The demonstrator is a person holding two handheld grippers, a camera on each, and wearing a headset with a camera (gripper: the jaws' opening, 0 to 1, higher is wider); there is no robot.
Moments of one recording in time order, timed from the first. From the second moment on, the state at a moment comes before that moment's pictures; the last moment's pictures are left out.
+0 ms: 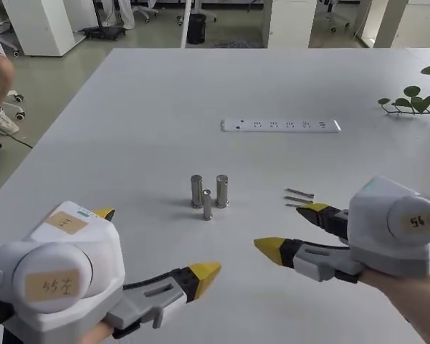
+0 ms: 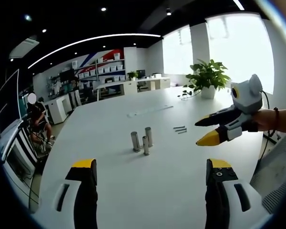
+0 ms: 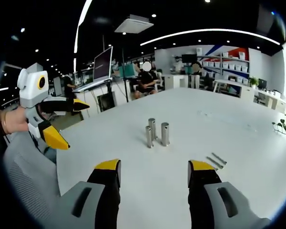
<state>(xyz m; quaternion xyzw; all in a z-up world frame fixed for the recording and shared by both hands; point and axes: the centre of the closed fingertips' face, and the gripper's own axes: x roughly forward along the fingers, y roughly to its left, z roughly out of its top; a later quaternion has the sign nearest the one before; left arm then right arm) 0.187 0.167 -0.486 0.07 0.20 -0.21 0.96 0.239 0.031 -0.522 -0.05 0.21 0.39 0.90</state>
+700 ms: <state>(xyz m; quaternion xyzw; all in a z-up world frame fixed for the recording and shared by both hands) 0.190 0.169 -0.499 0.08 0.20 -0.21 0.95 0.278 0.086 -0.544 -0.05 0.19 0.44 0.88</state>
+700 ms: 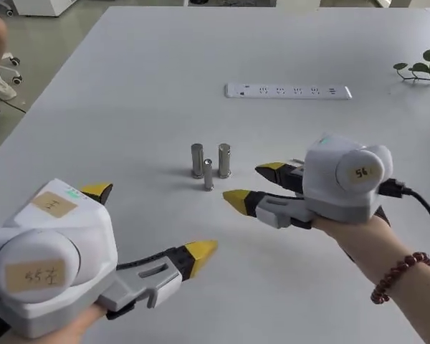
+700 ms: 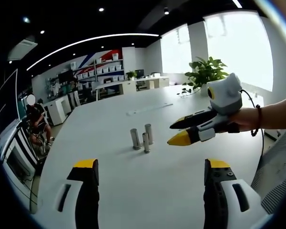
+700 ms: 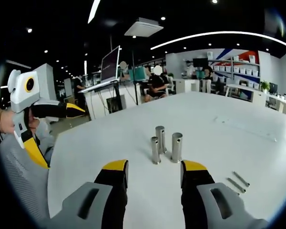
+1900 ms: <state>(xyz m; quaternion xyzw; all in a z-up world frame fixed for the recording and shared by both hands) 0.198 0.160 -0.508 0.07 0.21 -0.23 0.95 0.322 0.138 -0.573 0.01 0.18 0.44 0.88</state>
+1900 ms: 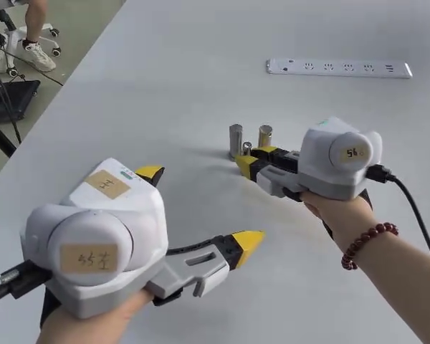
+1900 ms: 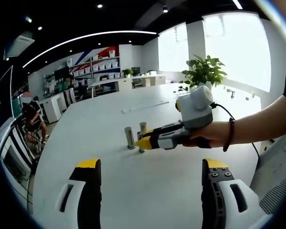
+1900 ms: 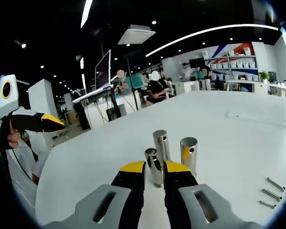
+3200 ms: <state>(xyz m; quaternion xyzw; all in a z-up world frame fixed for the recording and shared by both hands) 0.193 0.151 -0.504 0.07 0.21 -0.24 0.94 0.285 0.126 -0.571 -0.09 0.17 0.53 0.83</state>
